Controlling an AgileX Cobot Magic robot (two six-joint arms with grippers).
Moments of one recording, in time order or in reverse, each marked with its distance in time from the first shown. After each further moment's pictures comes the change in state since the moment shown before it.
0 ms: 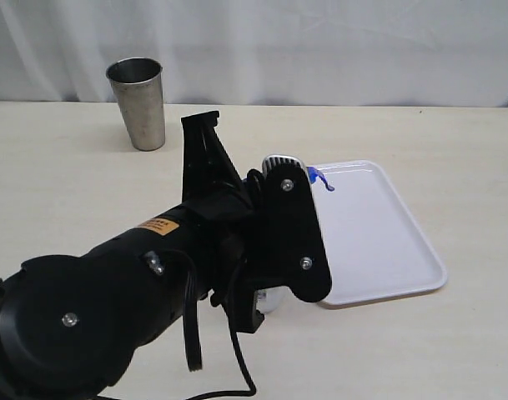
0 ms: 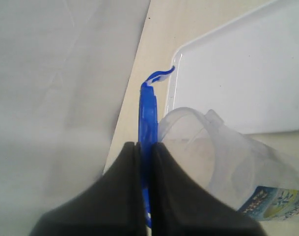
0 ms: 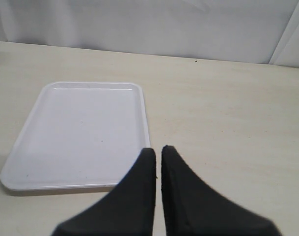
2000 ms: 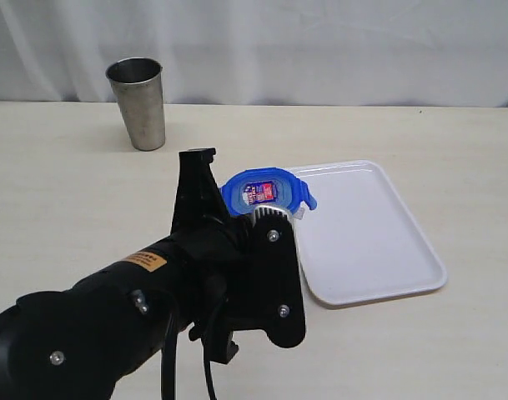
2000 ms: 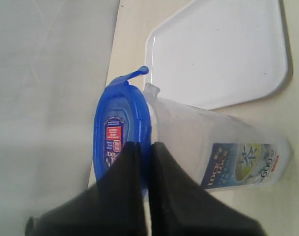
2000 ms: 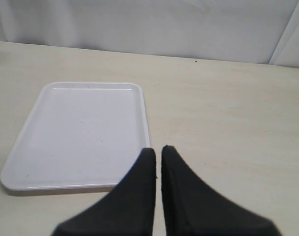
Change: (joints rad) left arm -0.002 0.000 0.090 0.045 0.026 0.000; right arm 0.000 0.000 0.000 0.000 0.000 0.000
